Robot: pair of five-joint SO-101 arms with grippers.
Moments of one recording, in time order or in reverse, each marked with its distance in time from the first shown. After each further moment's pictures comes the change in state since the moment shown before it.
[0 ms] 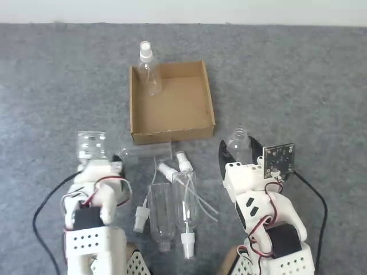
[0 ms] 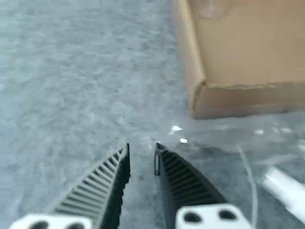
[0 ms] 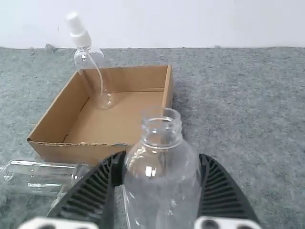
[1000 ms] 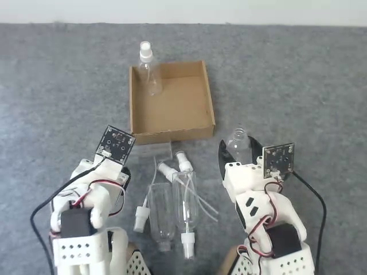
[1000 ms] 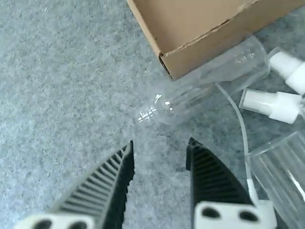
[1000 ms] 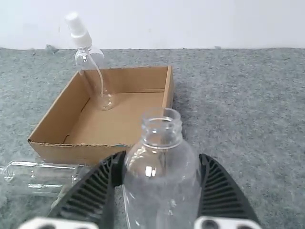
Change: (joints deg) left arm 4.0 0.0 -20.7 28.6 -22.5; right arm -0.1 0.0 0.2 -0.3 0.0
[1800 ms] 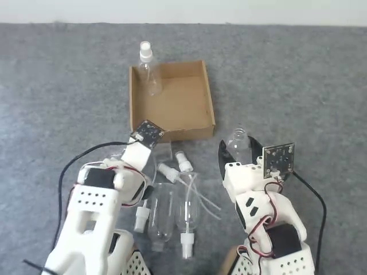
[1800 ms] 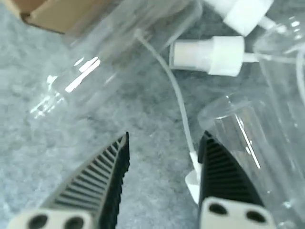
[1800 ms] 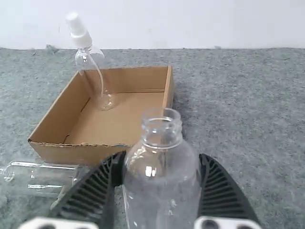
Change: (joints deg) left arm 12.7 34.6 -3.3 -7.9 2.2; right arm 0.0 0.0 0.0 0.0 0.0
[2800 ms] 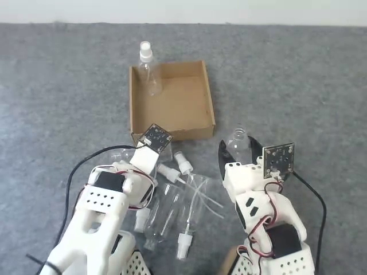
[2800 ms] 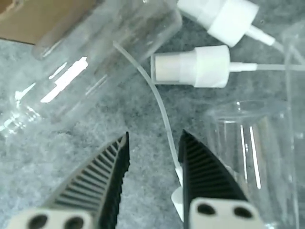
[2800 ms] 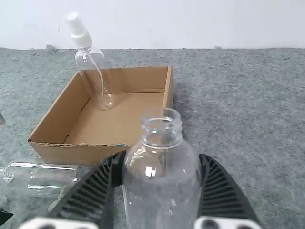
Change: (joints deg) left arm 4.7 1.7 4.8 -7.5 4.2; right arm 0.0 0.0 0.0 0.0 0.0
